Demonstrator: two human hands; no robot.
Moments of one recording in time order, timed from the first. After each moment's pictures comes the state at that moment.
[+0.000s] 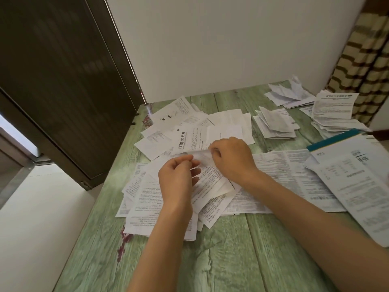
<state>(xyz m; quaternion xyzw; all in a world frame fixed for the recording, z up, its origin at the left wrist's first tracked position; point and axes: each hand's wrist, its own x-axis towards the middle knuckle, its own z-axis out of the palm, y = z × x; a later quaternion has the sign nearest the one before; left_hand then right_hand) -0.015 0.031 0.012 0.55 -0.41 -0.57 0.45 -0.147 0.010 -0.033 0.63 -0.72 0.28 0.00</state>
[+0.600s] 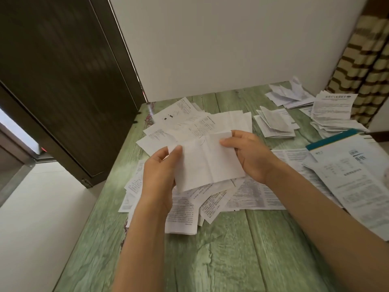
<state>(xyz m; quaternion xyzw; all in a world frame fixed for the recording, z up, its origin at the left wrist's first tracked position) 0.016 0.015 0.018 0.51 -0.45 -0.60 0.42 -0.159 0.038 -0.003 0.33 -0.53 0.58 -0.53</state>
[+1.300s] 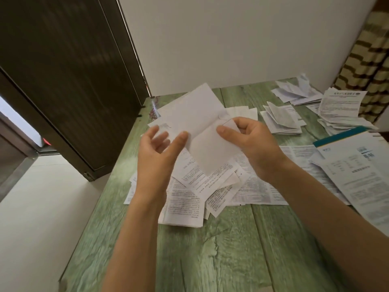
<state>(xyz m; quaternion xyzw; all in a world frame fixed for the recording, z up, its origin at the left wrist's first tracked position) 0.031 0.020 0.028 0.48 -0.55 -0.50 0.46 -0.138 0.049 0.015 0.43 -0.51 0.62 -0.42</state>
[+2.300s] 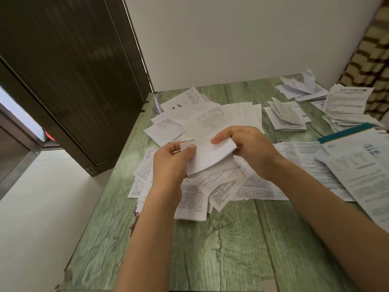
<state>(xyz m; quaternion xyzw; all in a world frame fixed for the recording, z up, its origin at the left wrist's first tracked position) 0.021 0.021 0.018 0.55 -0.47 -0.56 0.40 -0.139 0.044 0.001 0.47 -0.53 0.54 -0.46</state>
